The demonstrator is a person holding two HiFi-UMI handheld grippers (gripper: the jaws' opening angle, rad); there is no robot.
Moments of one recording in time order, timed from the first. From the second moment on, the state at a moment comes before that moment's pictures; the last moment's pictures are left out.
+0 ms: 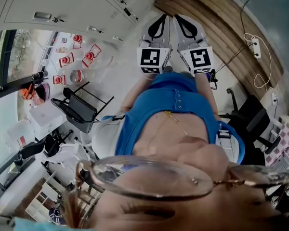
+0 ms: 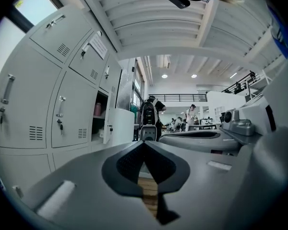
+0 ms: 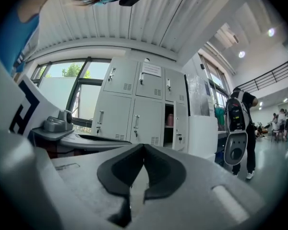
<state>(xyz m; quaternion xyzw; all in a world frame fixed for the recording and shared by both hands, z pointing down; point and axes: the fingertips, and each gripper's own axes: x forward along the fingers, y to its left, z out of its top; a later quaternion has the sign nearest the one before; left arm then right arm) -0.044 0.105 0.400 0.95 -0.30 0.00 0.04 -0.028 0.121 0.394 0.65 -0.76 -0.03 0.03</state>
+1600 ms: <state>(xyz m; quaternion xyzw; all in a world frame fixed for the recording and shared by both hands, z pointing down) 0.078 -0.140 0.386 0.91 -0.41 0.01 0.04 0.098 -0.134 0.378 0.55 -0.83 -0.02 0.01</state>
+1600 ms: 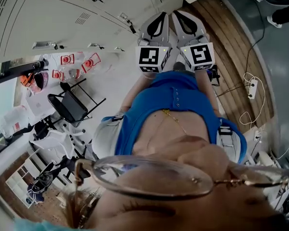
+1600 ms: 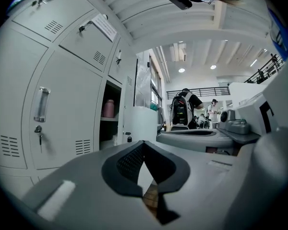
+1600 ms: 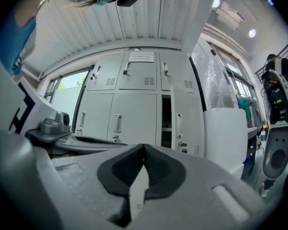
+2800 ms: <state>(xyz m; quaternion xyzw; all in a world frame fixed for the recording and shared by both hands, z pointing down) 0.077 -0.306 0.390 0.91 -0.40 -0.01 0.06 0.122 -0.306 0.373 0.57 -0.82 -0.03 0.02</state>
